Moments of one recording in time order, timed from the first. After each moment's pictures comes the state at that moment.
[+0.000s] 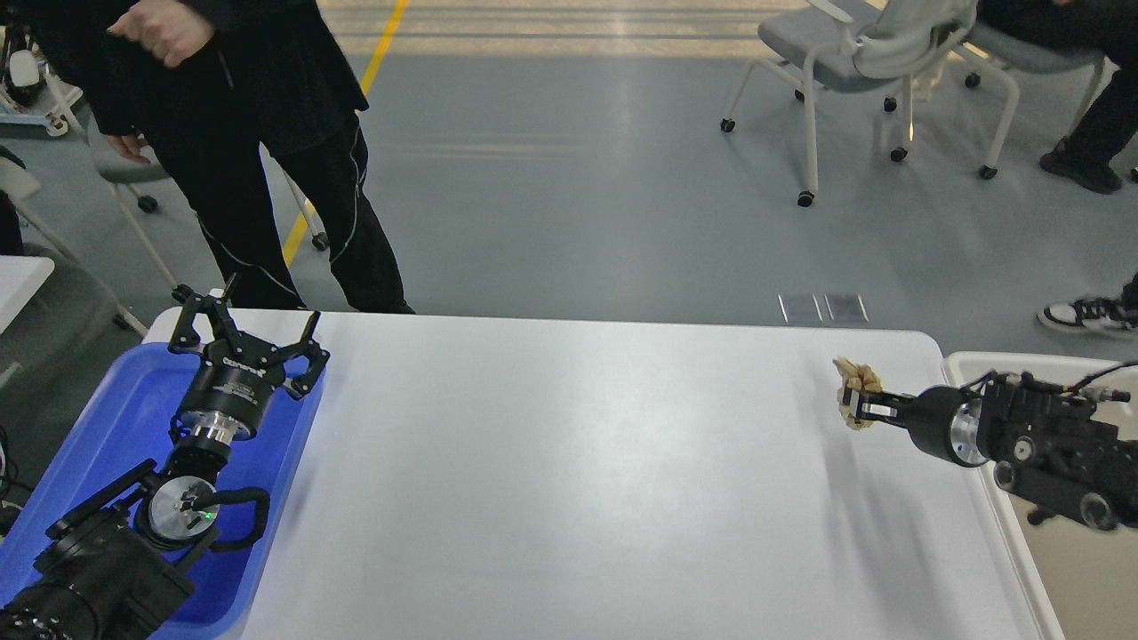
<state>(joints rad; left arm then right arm) -0.49 0.34 -0.88 -0.55 -0.08 -0.64 -0.50 0.97 -0.61 -0.28 0.83 -1.02 -0.12 0.25</state>
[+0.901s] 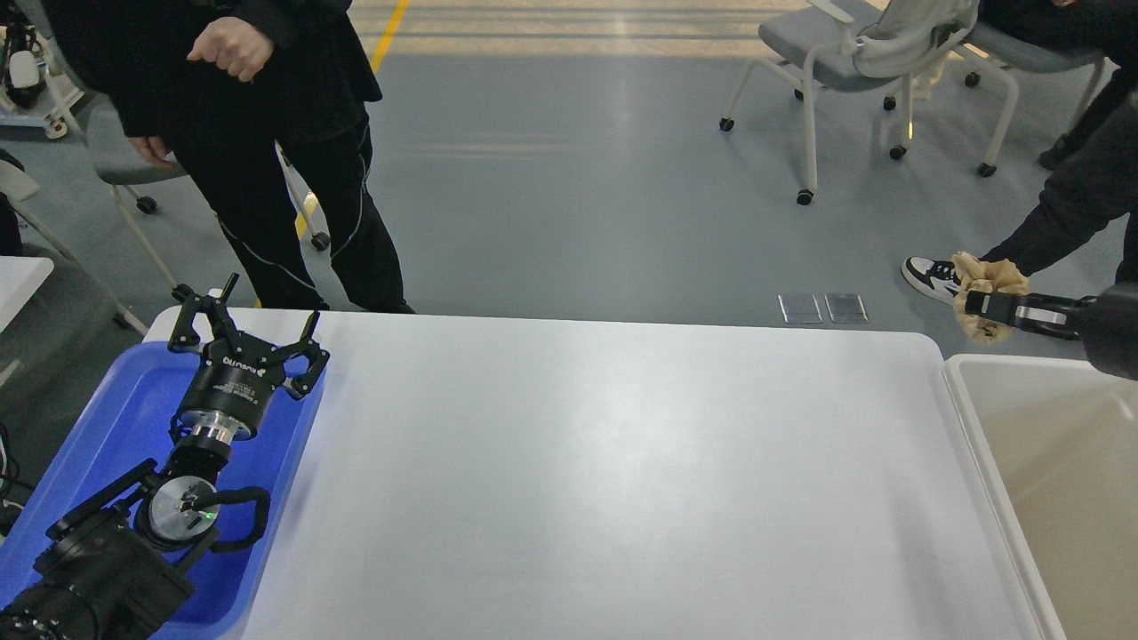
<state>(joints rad) -0.49 0.34 -0.88 -0.55 -0.08 -0.64 -0.50 1.36 -1.17 -0.32 1.35 -1.06 0.05 0.22</state>
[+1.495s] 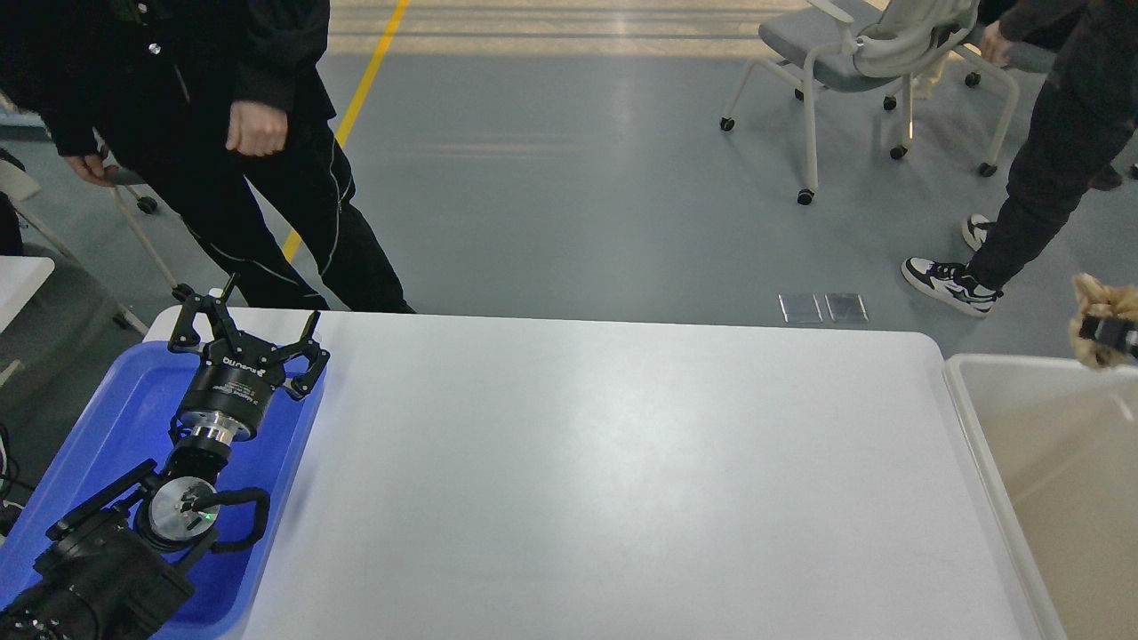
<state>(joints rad) -0.49 0.34 -0.88 -0.55 -0.08 -0.64 -0.50 1.22 -1.26 -0.31 1.23 -1.02 -0.02 0.24</state>
